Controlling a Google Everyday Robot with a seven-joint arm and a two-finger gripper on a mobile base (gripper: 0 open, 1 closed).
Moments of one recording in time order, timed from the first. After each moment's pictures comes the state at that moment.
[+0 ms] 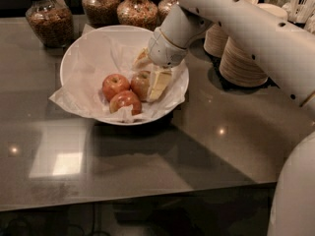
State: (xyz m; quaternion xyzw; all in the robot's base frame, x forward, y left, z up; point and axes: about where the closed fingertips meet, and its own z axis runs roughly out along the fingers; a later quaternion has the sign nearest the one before) arm 0.607 0.021 0.857 -0.82 0.51 0.13 0.24
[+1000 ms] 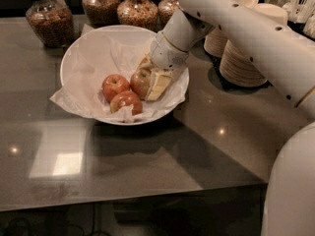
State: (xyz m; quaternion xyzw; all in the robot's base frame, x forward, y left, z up) arm 0.609 0.016 0.844 -0.81 0.51 0.16 0.23
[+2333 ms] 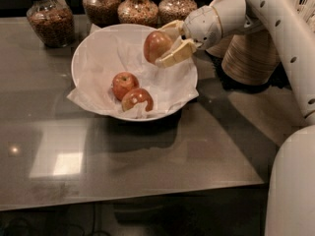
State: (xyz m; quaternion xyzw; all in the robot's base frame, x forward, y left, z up) arm 0.622 -0.024 0.945 -0.67 0.48 0.38 0.42
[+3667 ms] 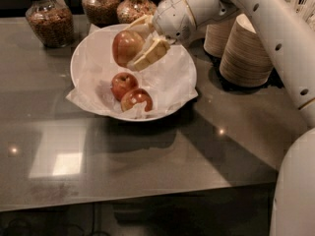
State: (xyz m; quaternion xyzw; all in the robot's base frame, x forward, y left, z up) arm 0.575 0.047 0.971 -0.73 0.43 0.36 0.39
